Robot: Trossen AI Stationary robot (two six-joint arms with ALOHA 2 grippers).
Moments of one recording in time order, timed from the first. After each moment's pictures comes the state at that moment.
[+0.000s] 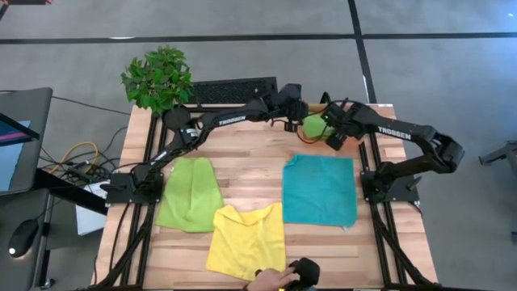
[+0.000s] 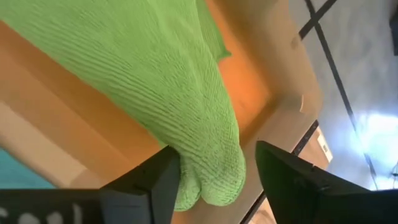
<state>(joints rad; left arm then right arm) 0.41 2.53 2.35 -0.37 -0.15 0.82 -0.67 1.29 0.82 -0.87 0.50 -0.11</state>
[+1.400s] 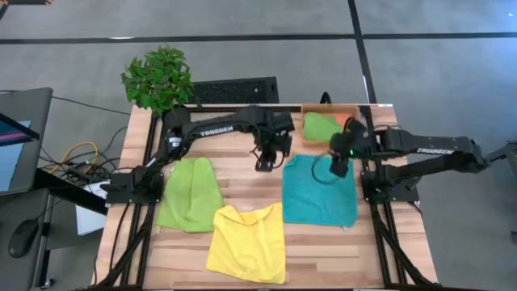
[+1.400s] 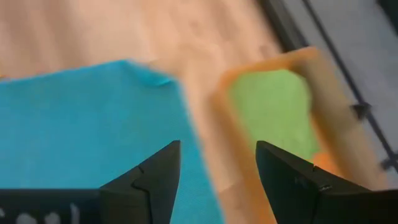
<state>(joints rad) 0.20 2.29 2.35 -1.33 0.23 0.38 -0.06 0.90 0.87 -1.01 0.39 0.11</state>
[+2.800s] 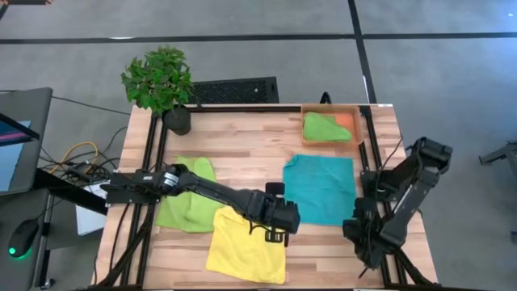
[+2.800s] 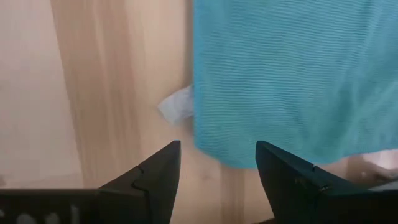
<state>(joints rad) -0.33 2.31 2.23 -1.08 -0.35 -0.17 1.11 1.56 0.83 -1.06 0.22 1.10</state>
